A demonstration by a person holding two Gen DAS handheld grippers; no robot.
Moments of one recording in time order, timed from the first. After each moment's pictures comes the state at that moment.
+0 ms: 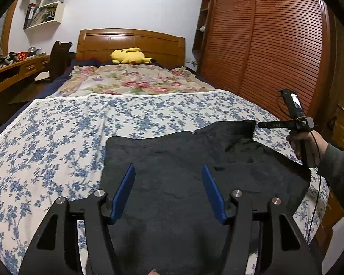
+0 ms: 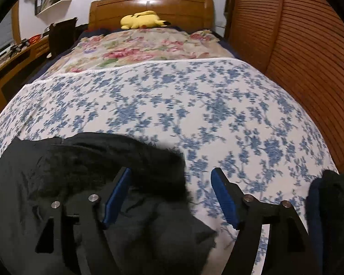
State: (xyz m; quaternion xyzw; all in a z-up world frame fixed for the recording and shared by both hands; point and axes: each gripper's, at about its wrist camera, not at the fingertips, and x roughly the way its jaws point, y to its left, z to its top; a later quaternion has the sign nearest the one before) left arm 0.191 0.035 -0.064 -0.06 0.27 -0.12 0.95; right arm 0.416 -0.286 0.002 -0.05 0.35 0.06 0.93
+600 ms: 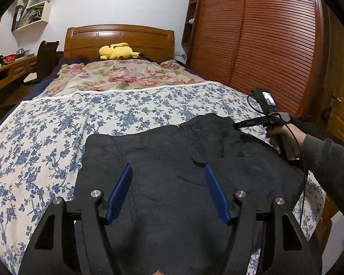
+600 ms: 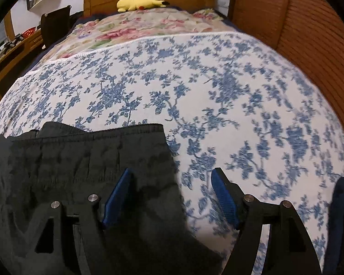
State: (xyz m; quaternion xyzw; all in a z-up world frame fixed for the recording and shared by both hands) left arm 0.204 0.004 -0.071 -0.05 0.28 -0.15 0.95; right arm 0.493 -0.276 -0.047 -0.03 0.42 0.09 0.90
